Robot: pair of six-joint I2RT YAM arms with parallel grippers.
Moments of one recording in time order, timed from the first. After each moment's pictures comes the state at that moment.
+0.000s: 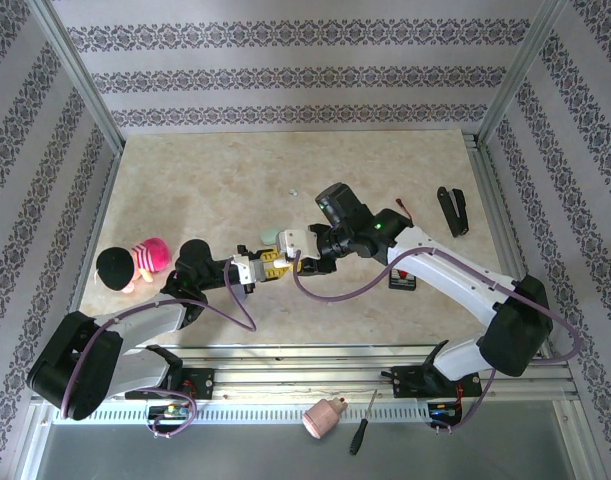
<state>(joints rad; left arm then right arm) -0.44 1.20 0.34 0.78 0.84 0.51 0.76 1.45 1.24 -0.68 -0.49 -0.85</state>
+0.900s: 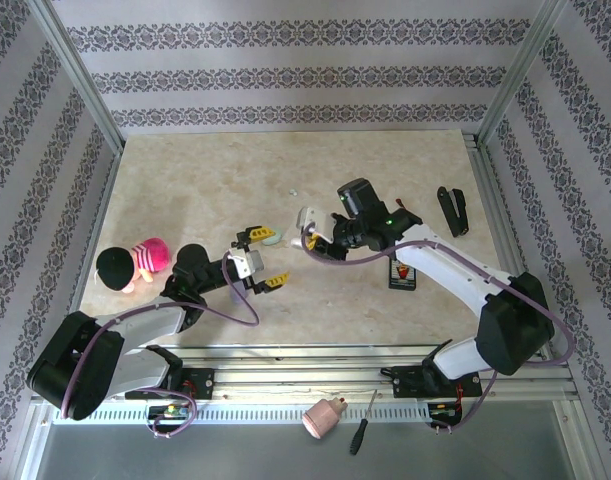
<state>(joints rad) -0.44 1.20 0.29 0.88 0.66 0.39 0.58 1.46 1.11 -0.50 -0.48 -0.57</state>
